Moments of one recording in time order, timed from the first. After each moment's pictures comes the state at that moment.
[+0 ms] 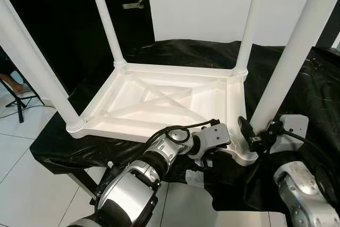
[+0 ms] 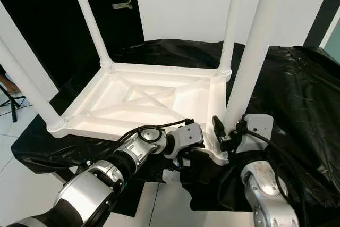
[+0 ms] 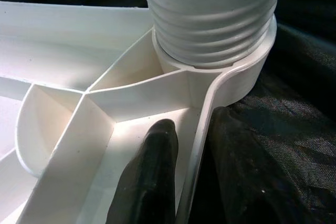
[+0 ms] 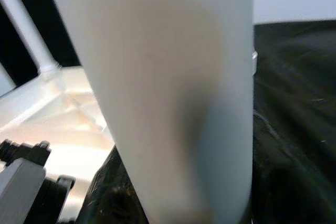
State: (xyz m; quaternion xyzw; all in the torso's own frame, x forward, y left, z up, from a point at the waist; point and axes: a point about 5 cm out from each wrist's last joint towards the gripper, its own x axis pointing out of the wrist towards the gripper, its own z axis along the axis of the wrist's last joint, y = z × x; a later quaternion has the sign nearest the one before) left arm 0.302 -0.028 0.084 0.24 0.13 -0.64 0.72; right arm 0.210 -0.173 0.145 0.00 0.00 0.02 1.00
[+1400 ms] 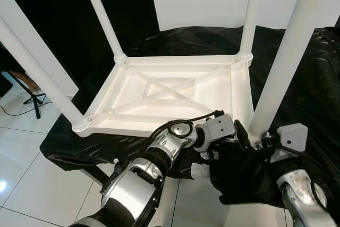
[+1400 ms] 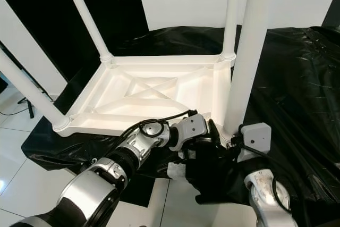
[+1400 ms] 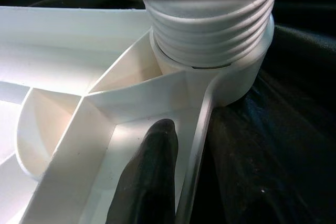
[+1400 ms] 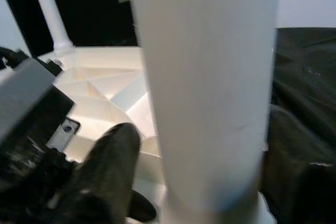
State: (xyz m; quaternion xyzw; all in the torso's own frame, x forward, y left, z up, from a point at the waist) left arm 0.304 -0.029 0.092 0.23 0.10 -0.64 0.73; right arm 0.210 -0.179 0.142 -0.09 -0.06 0.12 0.99
